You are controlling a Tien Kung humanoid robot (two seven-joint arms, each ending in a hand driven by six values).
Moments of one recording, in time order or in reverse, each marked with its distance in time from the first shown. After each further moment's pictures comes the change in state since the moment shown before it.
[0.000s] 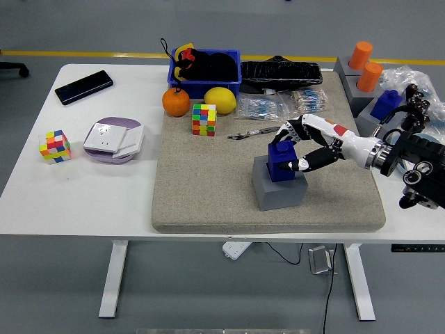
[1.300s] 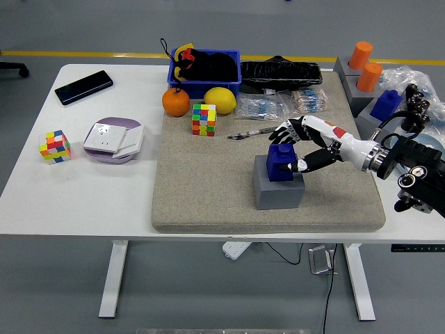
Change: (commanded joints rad) left arm 0.000 -0.005 -0.013 0.001 0.006 0.000 -0.001; right arm -0.012 0.025 0.002 -0.038 0.016 -0.039 0.016
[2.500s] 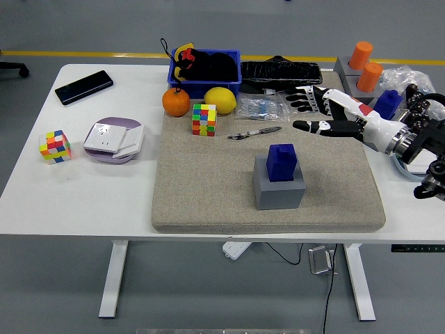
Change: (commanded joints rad) left arm 0.016 0.004 -0.001 0.004 -0.007 0.000 0.001; right arm -0.105 -0.082 0.291 0.125 0.001 0.045 -0.081
